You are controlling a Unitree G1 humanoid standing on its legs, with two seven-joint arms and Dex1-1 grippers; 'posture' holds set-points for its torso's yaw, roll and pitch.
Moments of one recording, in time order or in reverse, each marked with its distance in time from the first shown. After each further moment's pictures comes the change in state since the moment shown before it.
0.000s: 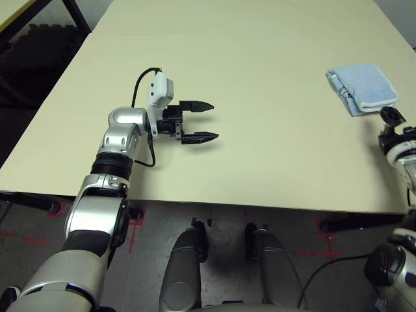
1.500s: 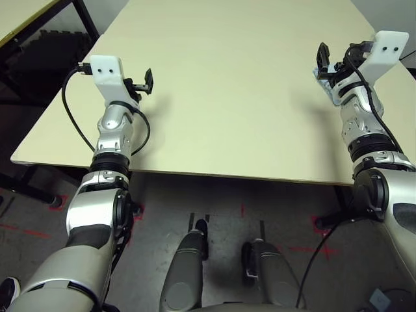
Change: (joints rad) left arm -0.079 -0.011 0.243 0.328 0.144 -0.203 1.245; right arm -0.692 -0.013 0.630 1.127 -0.954 -1.114 0.425
